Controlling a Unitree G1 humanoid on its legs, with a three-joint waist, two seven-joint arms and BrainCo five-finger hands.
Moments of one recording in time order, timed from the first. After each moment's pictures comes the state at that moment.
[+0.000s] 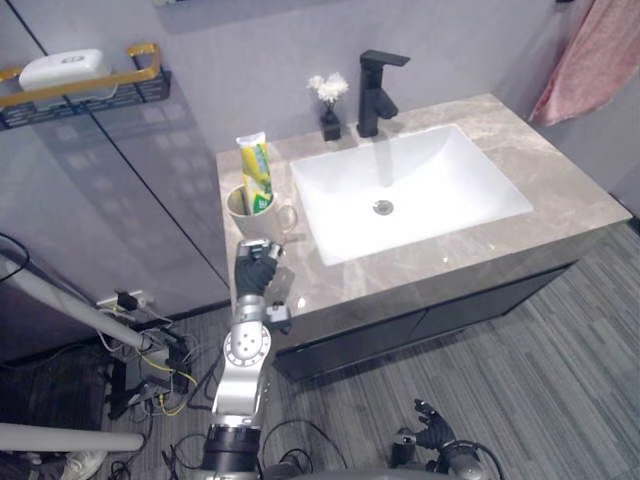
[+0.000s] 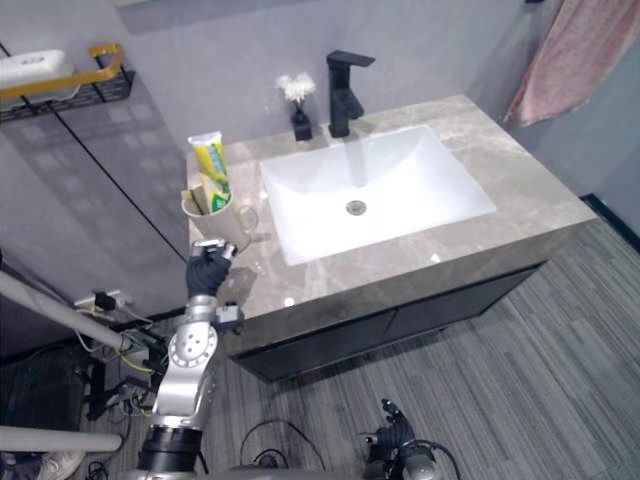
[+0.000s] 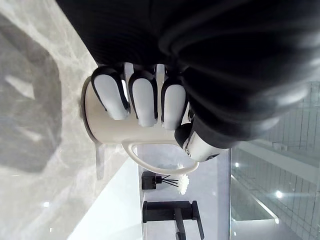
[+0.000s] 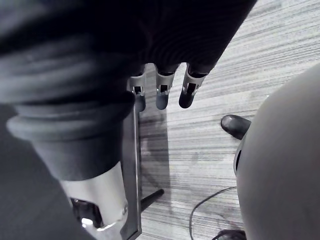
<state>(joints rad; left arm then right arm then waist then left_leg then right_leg) -0.06 -0.05 -0.02 -0.08 0.03 -0.05 0.22 0.19 -0.10 0.11 0.77 -0.11 -0.09 -0.02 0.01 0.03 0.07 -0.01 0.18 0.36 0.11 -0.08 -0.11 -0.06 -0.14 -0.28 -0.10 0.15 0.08</state>
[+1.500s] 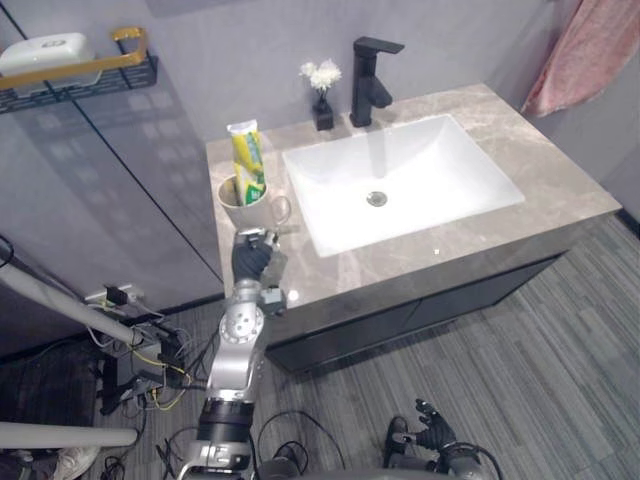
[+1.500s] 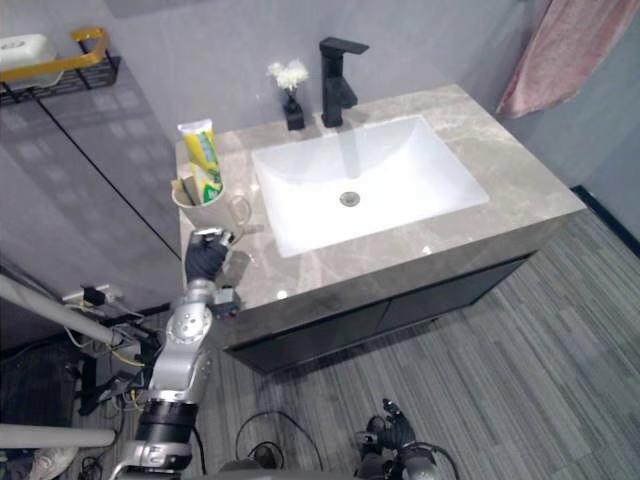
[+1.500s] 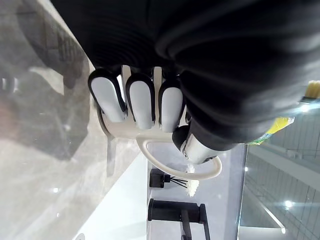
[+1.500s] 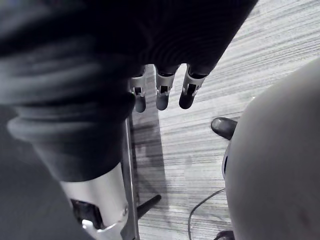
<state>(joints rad) -0.19 0.01 0.02 0.03 -0.10 -0.01 0.21 0.22 -0.08 0.08 0.73 -0.11 -0.09 -0.01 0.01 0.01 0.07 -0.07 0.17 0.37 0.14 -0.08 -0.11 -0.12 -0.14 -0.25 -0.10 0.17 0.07</state>
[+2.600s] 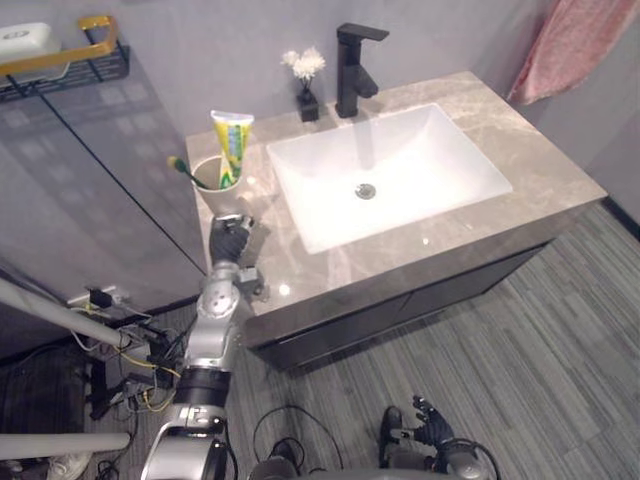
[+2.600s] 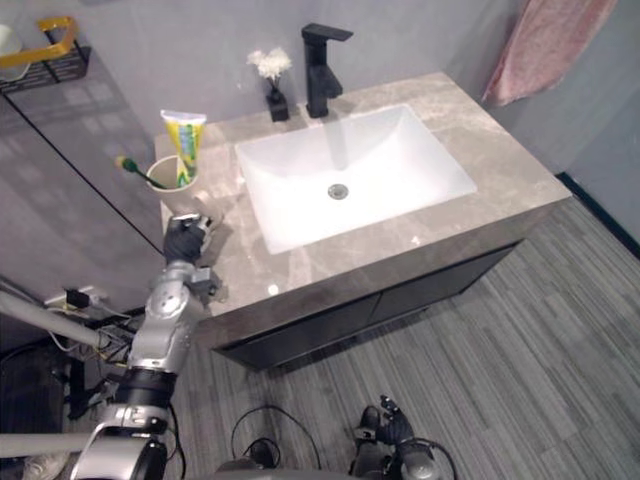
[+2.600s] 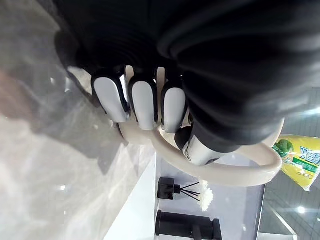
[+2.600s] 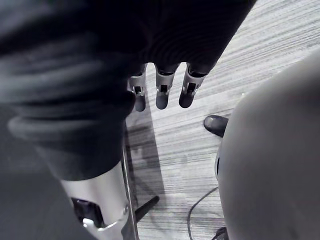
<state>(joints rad) -0.34 0.19 0.05 0.25 -0.27 -0.05 0.22 0.18 -0.09 0.08 0.77 -0.08 -0.09 0.00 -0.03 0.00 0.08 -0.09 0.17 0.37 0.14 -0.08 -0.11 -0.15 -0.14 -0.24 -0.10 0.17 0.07</state>
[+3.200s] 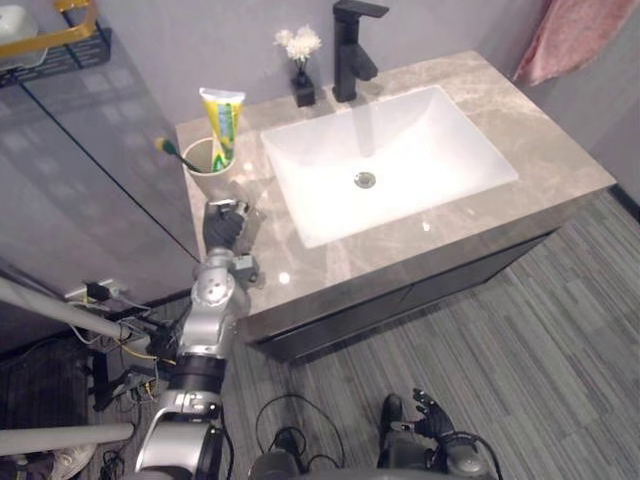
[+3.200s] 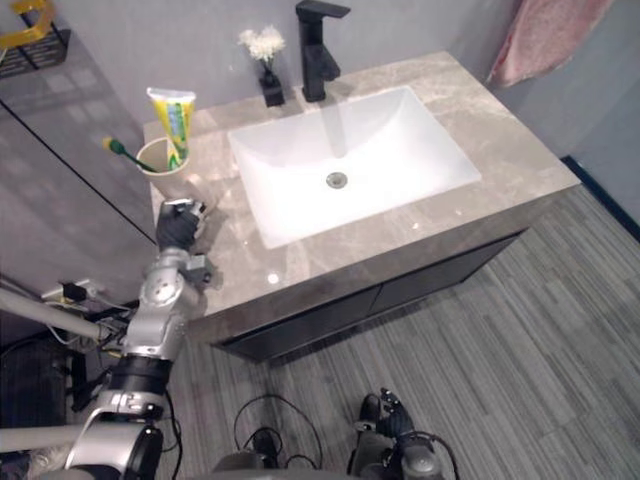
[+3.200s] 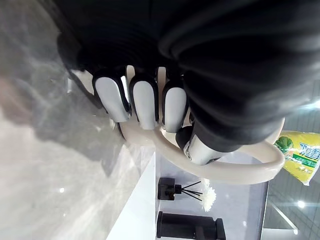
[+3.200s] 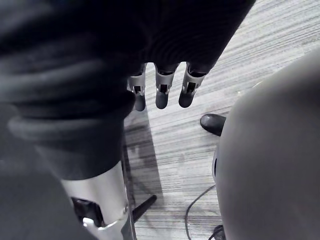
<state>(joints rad) -0.41 0.22 0.05 0.29 -0.28 -0.07 0.22 0.16 -0.10 0.08 0.77 -0.07 -0.09 0.00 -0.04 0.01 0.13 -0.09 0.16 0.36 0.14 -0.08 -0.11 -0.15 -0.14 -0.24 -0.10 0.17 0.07</state>
